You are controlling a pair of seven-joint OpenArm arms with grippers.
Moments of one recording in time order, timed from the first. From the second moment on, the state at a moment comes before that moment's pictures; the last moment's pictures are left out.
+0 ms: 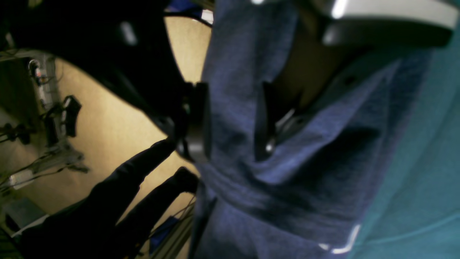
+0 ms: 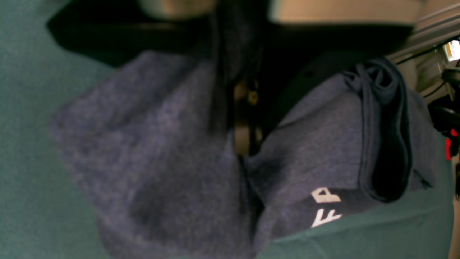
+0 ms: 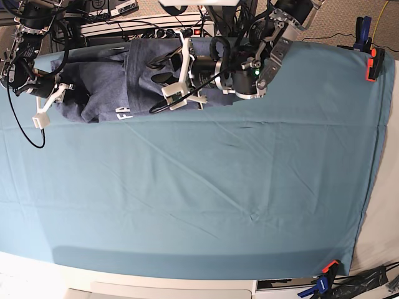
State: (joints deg) left arm 3.4 -3.7 29.9 99.4 -34.9 -40.1 52.7; right arm -7.9 30.8 31.1 73.3 64.5 38.9 -77.0
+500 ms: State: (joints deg) left arm 3.1 -12.4 4.4 99.5 -43.5 -39.0 56.5; right arm -12.3 30.8 30.9 84.4 78.1 38.6 -78.0
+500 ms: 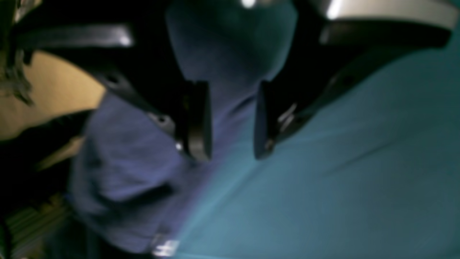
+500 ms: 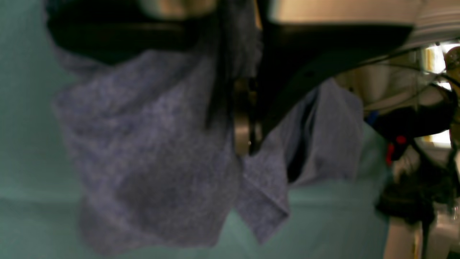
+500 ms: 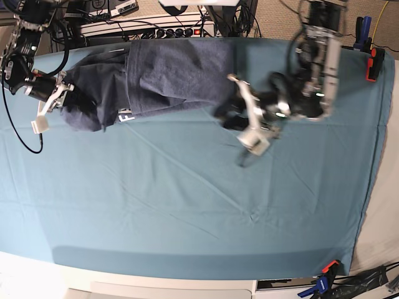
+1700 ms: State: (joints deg) left arm 9.8 -20.4 -9.8 99.5 -48.4 -39.2 56.9; right arm -26.8 7.6 24.5 121.1 62.8 39.8 -78.1
